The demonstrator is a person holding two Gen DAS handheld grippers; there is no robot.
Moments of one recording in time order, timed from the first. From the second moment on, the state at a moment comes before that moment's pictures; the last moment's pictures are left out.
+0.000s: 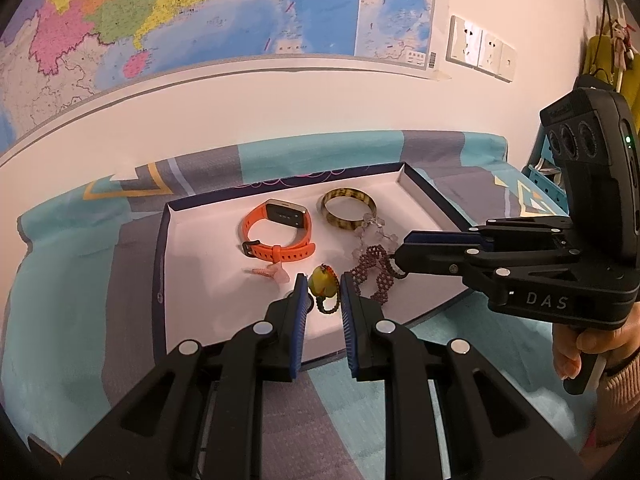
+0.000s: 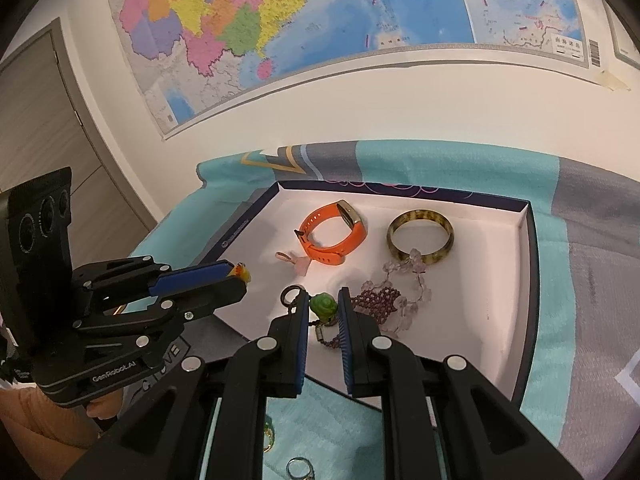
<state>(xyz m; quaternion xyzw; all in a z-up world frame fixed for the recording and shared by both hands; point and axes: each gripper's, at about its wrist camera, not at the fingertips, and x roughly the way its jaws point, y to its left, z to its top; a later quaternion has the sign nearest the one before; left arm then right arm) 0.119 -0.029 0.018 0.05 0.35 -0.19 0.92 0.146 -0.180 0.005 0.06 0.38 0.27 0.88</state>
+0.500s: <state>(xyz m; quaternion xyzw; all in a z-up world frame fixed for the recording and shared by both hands) 0.134 -0.033 0.010 0.05 0.36 -0.18 0.91 0.161 -0.174 0.000 0.06 0.39 0.27 0.88</state>
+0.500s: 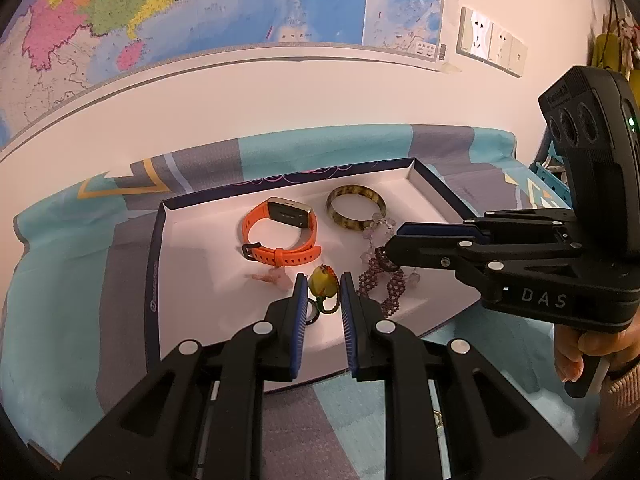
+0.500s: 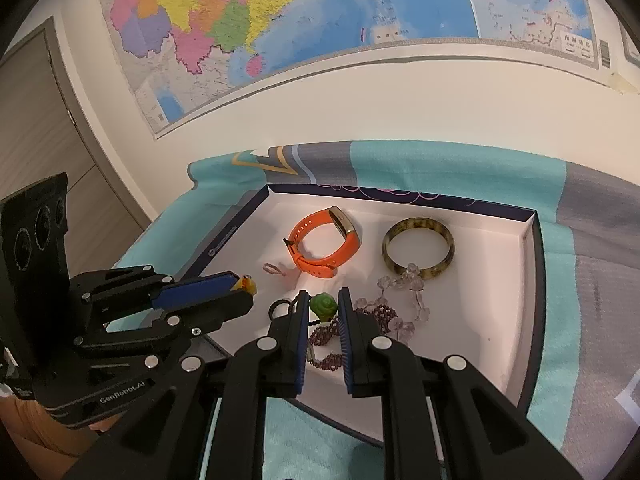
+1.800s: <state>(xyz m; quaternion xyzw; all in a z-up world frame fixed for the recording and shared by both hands) 0.187 -0.044 -0.023 0.05 0.42 -0.15 0.89 0.205 -0.160 -0.027 0.04 0.43 0.23 0.87</state>
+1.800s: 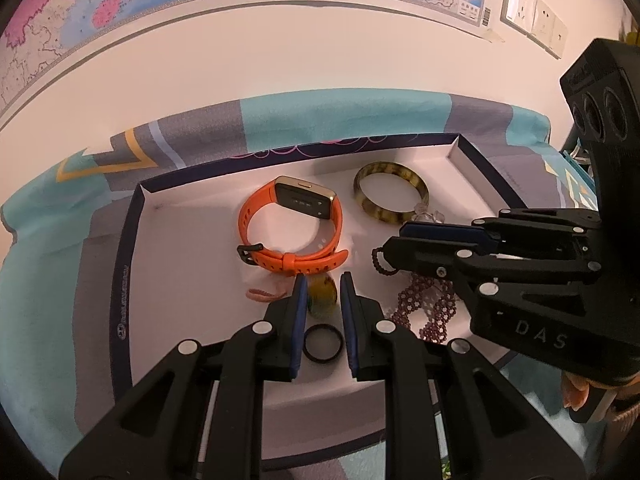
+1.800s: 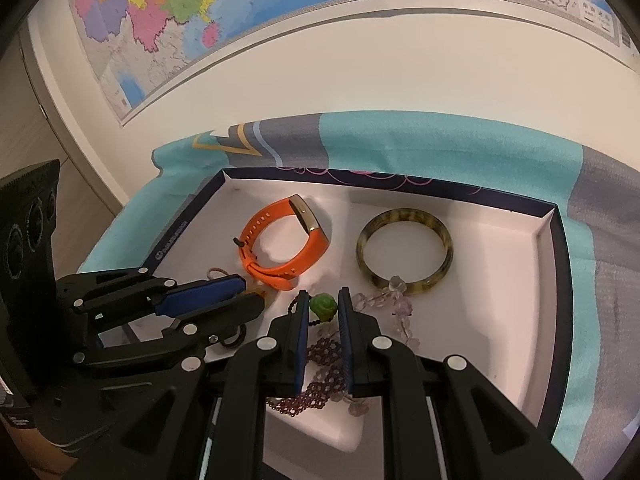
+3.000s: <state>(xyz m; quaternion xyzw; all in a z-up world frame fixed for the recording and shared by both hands) 0.083 -0.018 0.017 0.08 0.33 -0.16 0.93 0.101 -0.188 0.000 0.03 0.37 0.24 0.90</state>
